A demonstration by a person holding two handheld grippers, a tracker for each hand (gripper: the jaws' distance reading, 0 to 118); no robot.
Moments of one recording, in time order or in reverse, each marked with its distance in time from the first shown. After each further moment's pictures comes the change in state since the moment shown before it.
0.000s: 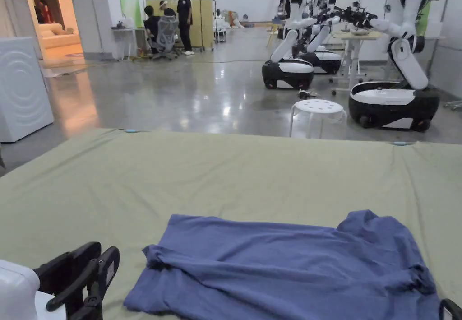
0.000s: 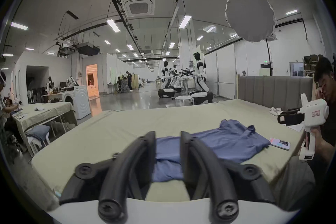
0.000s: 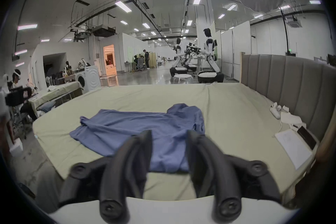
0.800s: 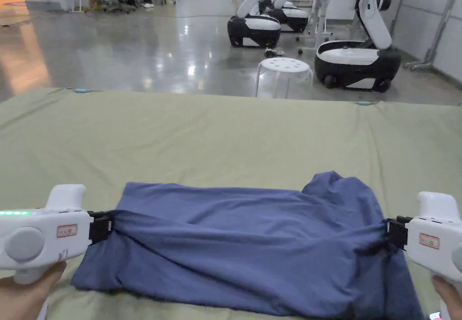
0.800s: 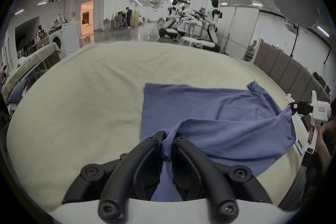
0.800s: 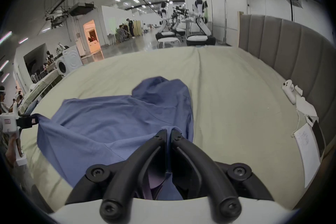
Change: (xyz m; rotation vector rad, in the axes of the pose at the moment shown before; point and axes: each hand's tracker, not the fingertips) left arm -0.084 -0.088 -0.289 -0.580 -0.041 0.183; right arm 0.081 0.006 -0.239 -0.370 -0.110 -0.068
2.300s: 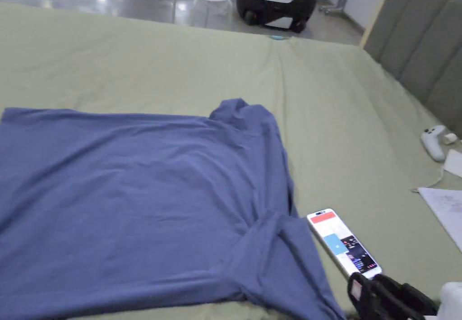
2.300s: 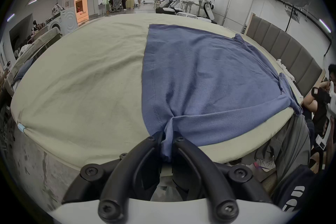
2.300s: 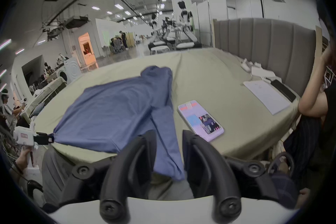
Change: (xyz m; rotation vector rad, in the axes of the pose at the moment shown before) left arm -0.003 -0.190 0.145 -0.168 -0.013 -0.019; right arm 0.017 -0.164 0.263 0.057 -0.044 -0.088
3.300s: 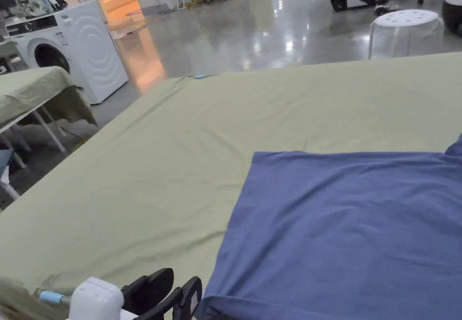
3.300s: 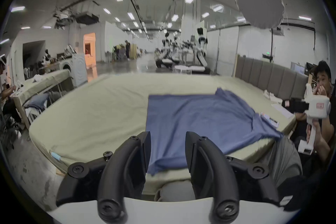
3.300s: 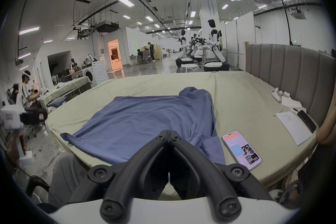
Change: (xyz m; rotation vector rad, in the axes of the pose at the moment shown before) left arm 0.028 -0.001 0.127 0.394 0.008 -0.071; right arm -0.085 0.028 0.004 0.206 0.218 0.140
